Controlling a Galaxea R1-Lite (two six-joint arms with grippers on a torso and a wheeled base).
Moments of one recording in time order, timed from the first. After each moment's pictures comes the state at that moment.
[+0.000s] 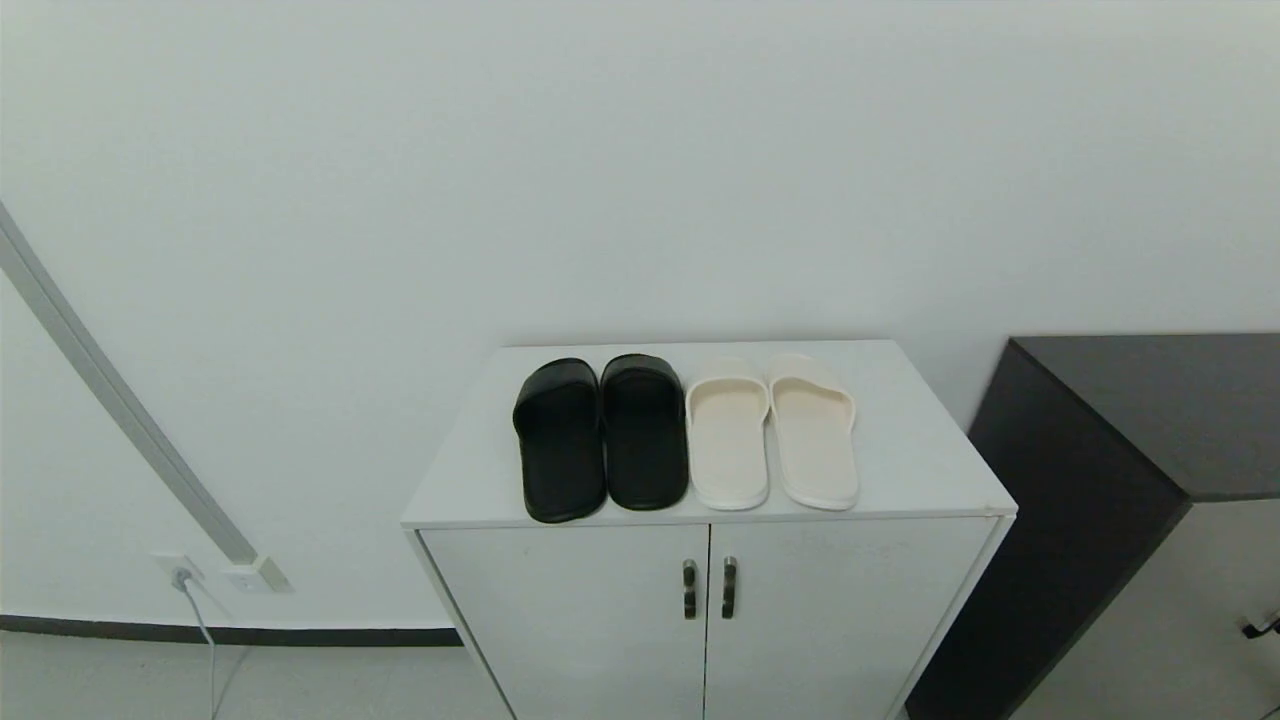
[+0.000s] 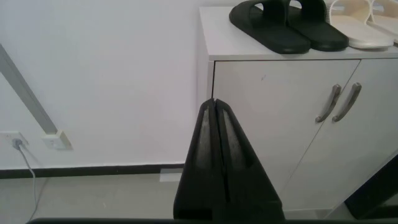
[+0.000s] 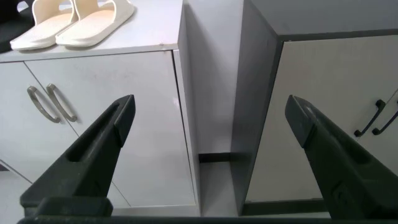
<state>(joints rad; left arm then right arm) -0.01 0.00 0.00 0.00 0.02 0.00 0.00 0.00 0.00 -0.01 0.01 0.02</state>
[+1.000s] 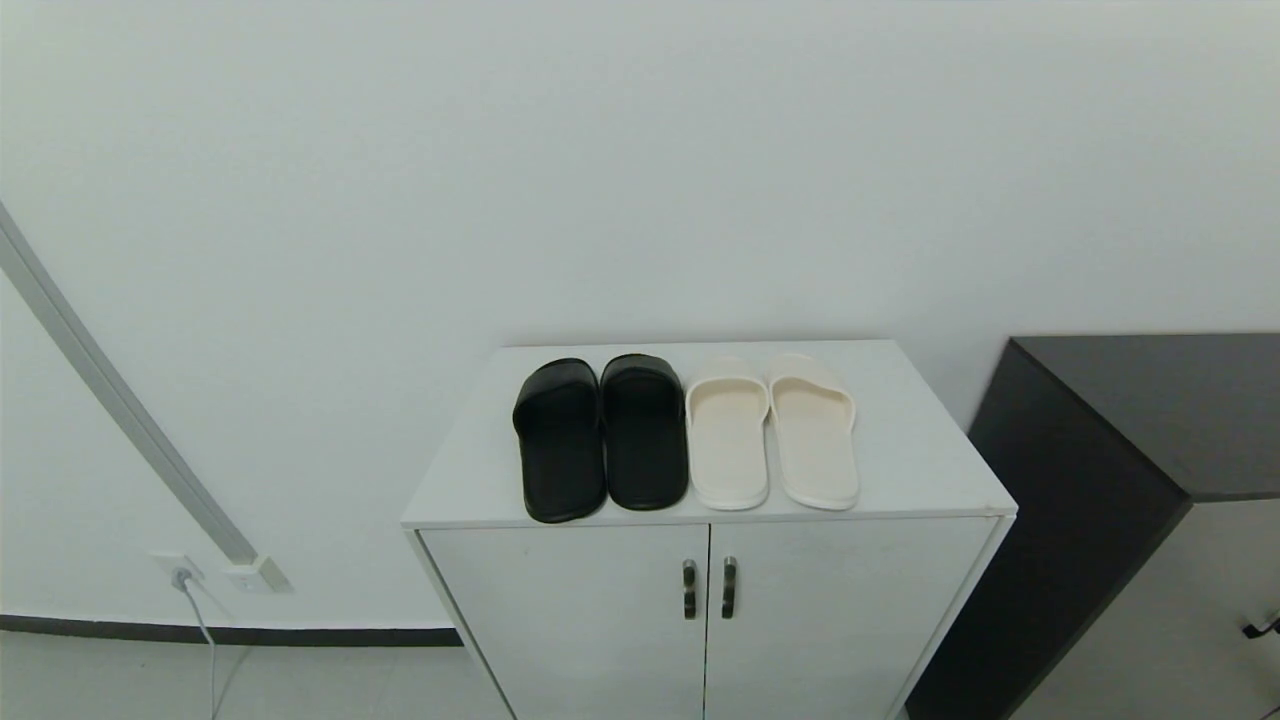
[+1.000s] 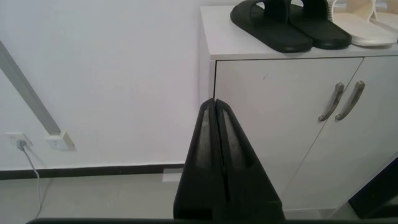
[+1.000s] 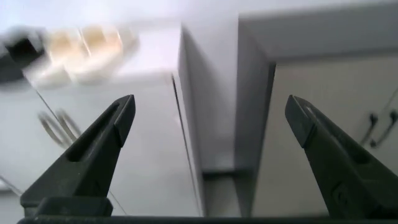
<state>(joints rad) -0.01 0.00 0.00 0.00 0.02 0.01 0.00 0.03 -0.15 0.01 -0.01 0.08</state>
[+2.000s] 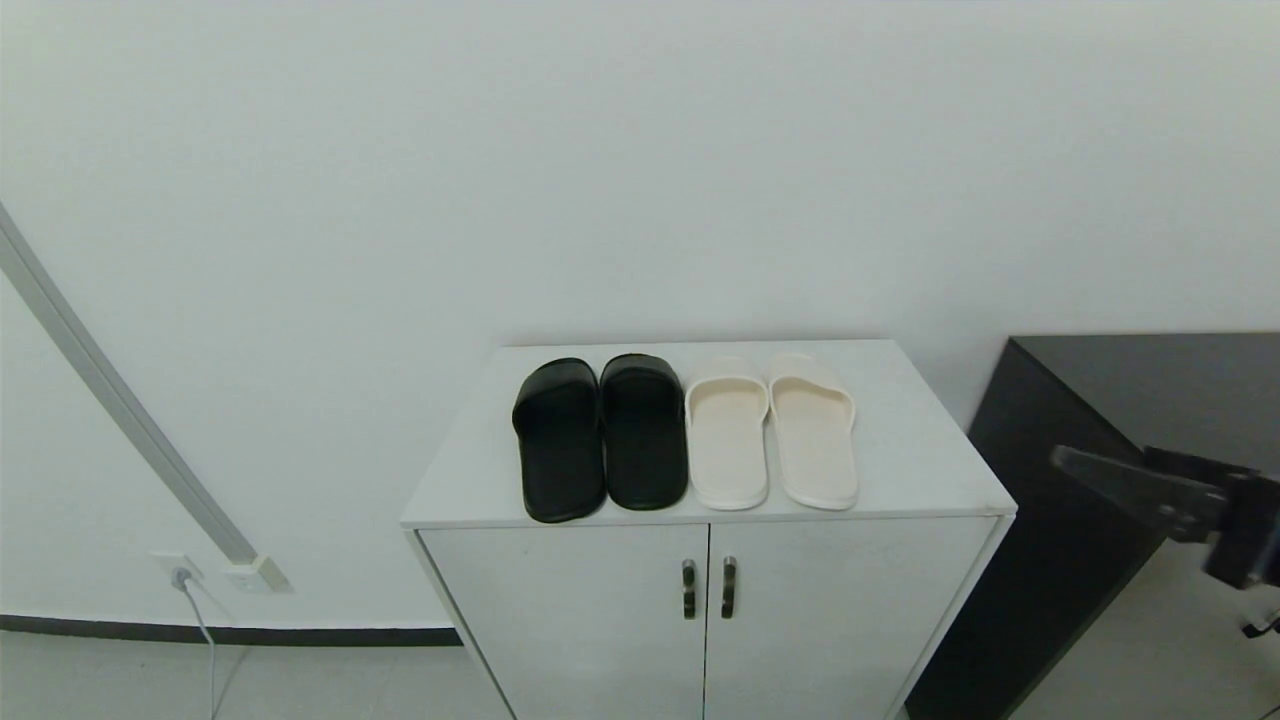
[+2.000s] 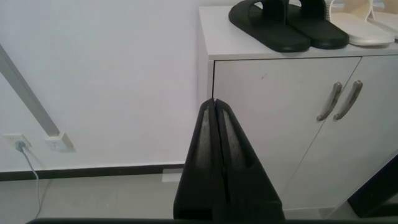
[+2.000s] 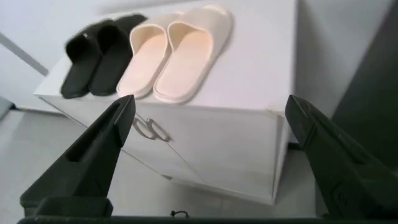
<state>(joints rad) -0.01 0.00 0.00 0.00 0.01 0.01 0.48 1.11 -0.51 -0.42 -0.13 0.24</state>
